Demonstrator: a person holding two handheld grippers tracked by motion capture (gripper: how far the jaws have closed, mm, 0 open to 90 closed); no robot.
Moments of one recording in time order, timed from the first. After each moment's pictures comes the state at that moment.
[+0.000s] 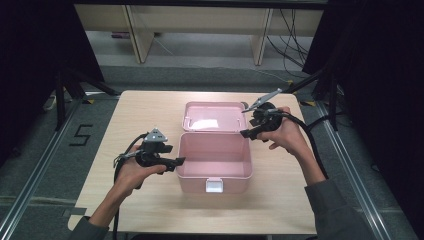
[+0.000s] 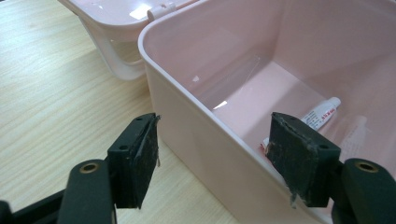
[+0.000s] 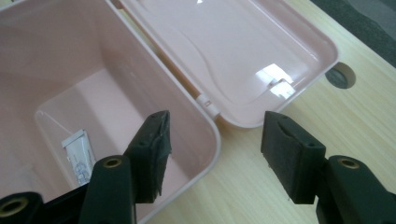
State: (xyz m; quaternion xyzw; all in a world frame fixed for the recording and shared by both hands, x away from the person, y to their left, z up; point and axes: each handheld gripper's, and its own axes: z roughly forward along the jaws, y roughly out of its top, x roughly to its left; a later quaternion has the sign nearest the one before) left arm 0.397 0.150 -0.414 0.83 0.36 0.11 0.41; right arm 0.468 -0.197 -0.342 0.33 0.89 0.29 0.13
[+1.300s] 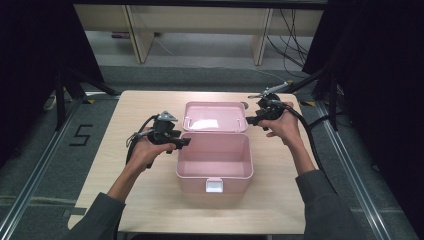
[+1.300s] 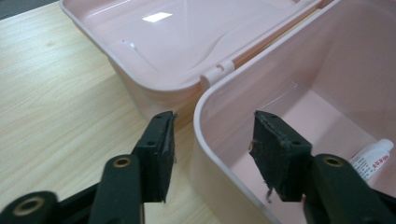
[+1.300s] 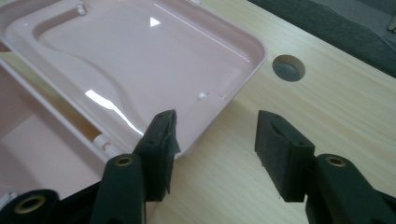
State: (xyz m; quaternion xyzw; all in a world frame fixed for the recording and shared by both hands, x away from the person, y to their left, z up) left arm 0.459 0.130 -0.408 0.83 0.38 0.12 0.39; right arm 0.515 -0.215 -0.362 0.41 0.84 0.31 0.16
